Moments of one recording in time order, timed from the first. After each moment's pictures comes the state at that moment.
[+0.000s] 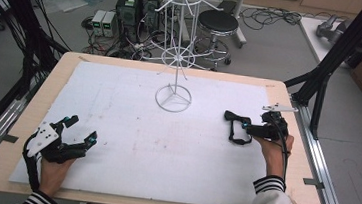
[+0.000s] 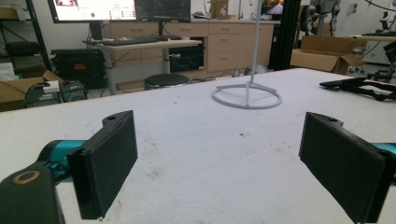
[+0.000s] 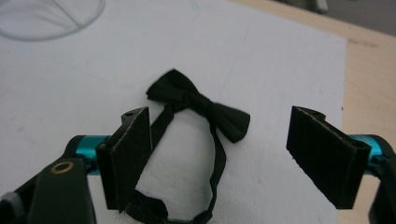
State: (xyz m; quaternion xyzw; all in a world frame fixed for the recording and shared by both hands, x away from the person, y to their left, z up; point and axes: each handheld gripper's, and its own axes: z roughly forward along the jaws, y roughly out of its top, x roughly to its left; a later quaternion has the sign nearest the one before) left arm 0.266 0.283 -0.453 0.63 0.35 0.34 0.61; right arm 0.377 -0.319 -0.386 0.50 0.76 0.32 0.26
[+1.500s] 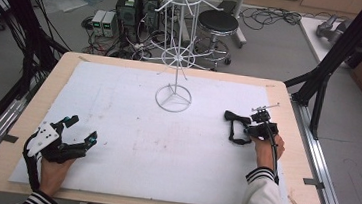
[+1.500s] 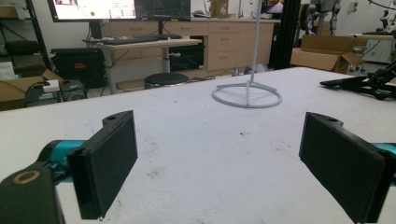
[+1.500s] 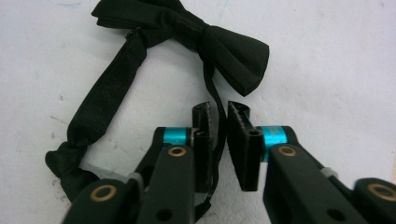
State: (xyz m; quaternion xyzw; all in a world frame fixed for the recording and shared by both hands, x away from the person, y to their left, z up) left arm 0.267 0.283 -0.453 0.63 0.35 0.34 0.61; right arm 0.410 -0.313 -0.423 0.55 0.79 0.21 0.18
